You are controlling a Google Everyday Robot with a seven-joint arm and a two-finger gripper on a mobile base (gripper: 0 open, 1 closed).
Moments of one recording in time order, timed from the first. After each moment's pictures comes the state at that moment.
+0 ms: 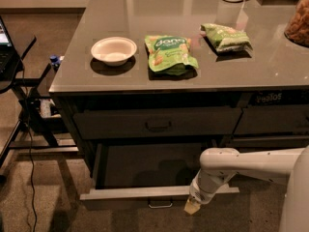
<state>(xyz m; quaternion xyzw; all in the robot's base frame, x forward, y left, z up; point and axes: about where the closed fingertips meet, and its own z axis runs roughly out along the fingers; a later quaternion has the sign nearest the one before) 0.401 -0.143 0.410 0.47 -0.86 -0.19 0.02</state>
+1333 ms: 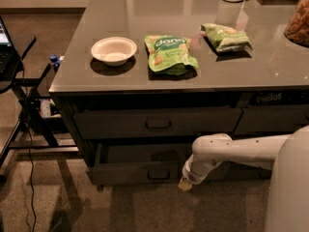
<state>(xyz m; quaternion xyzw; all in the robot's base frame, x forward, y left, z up) 0.482 -0.129 0.424 0.47 -0.87 -0.13 -0.06</state>
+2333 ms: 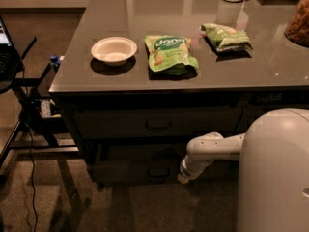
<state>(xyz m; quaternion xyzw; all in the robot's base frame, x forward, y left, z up) 0.524 -0.134 0.393 0.43 -0.90 -0.08 -0.08</state>
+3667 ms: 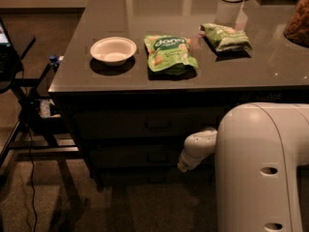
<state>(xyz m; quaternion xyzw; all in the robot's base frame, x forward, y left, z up) 0.583 -0.145 0.375 0.39 -0.91 -0.04 -0.11</state>
